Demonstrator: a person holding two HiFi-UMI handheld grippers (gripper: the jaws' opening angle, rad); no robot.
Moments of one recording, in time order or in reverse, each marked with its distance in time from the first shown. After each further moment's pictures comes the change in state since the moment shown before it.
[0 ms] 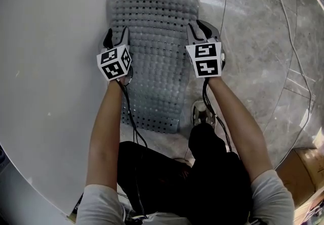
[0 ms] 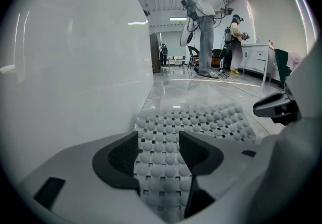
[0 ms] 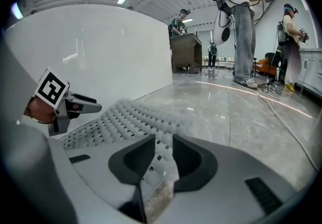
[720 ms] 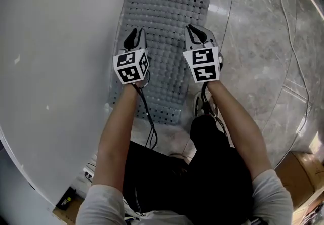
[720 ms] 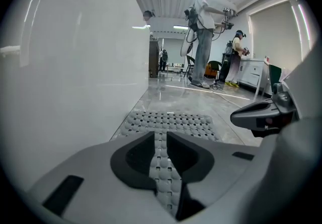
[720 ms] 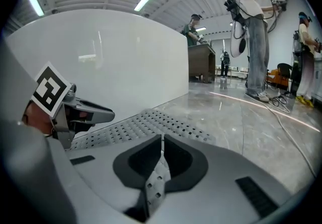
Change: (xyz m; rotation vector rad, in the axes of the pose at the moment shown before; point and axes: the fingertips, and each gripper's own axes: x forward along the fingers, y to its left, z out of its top) left arm -0.070 -0.046 -0.017 -0.101 -0.056 -0.079; right arm -0.042 0.073 0.008 -0.101 -0.081 0.098
